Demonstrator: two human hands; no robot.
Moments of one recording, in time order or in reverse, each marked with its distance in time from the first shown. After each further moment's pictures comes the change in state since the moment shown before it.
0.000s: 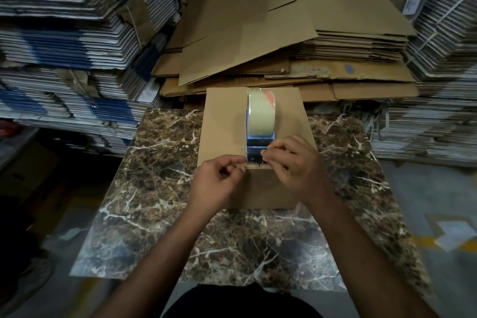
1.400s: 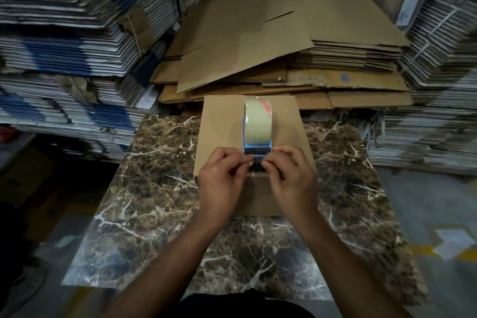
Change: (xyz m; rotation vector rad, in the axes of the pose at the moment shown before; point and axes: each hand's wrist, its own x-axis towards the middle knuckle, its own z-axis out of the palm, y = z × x) left_hand 0.005 0.019 0.024 0.123 0.325 0.383; right_hand -0.011 -0.024 0.008 0.104 0.198 0.316
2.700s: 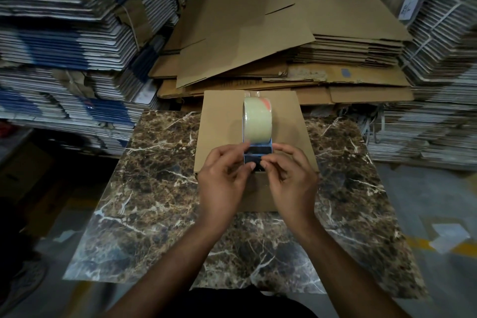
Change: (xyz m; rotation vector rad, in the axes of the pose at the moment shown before) left_hand -0.011 0.009 -0.005 -0.128 -0.012 -0.152; right_hand -0.007 -0.019 0.001 0.142 0.084 0.147
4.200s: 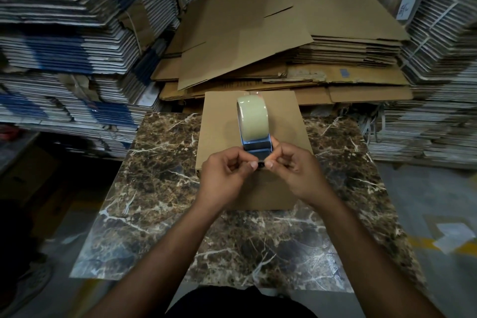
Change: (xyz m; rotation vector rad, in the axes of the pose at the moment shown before) left_hand 0.012 0.000 -0.007 -0.250 -0.306 -0.230; right_hand 0.031 0.009 -0.026 0.363 -0.569 0.305
